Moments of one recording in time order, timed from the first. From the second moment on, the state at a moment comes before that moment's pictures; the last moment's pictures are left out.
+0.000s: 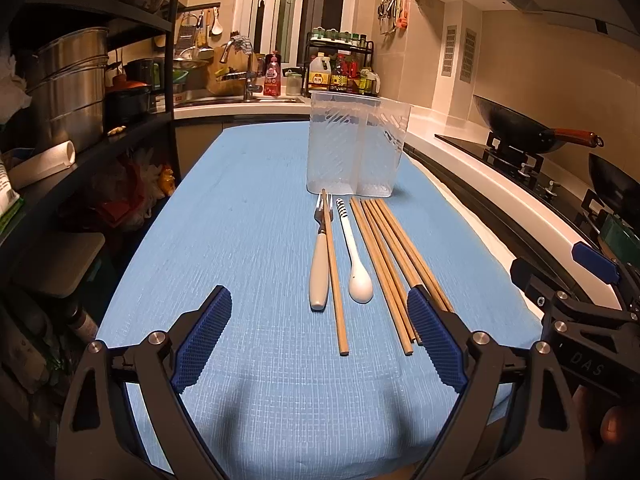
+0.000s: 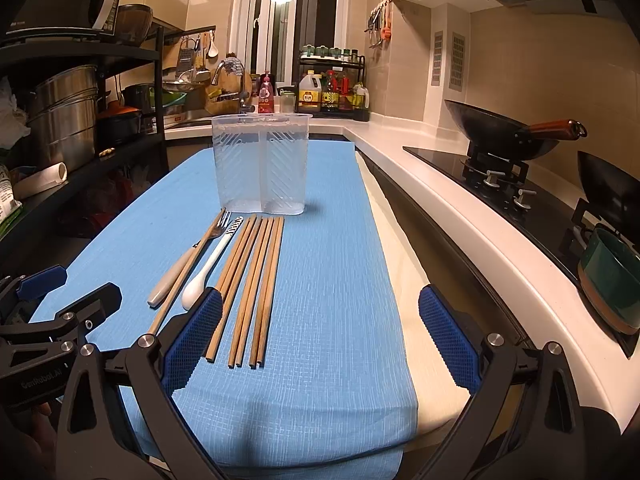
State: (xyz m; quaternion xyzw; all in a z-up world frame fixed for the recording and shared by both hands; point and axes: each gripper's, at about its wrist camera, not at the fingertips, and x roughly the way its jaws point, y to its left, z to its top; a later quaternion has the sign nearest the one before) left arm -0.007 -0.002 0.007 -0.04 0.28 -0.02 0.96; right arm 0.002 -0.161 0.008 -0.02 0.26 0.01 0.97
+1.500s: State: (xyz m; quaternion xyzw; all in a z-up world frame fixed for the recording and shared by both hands) left arm -0.011 -0.003 0.012 -0.05 0.27 -0.03 0.96; right arm 0.001 -0.157 0.010 -0.02 0.26 0.01 0.97
